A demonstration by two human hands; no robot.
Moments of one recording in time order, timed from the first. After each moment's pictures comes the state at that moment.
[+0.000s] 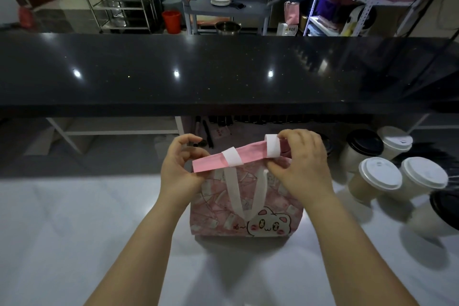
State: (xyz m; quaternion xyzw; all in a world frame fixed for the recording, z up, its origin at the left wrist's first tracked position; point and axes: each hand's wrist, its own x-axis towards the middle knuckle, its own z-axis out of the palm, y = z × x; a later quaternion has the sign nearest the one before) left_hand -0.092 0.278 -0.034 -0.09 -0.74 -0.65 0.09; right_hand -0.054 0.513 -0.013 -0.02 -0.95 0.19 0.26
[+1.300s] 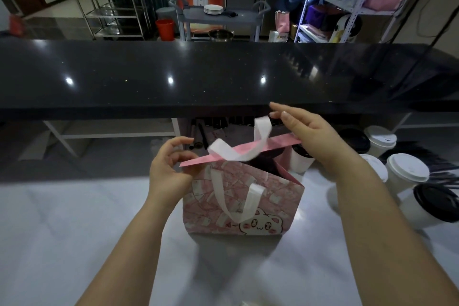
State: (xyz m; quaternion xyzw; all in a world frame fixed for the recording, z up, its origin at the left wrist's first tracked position) left_hand -0.083 0.263 -0.028 -0.07 -0.75 -0.66 0.08; right_hand -0.063 0.545 0.053 0.04 -0.82 0.57 0.04
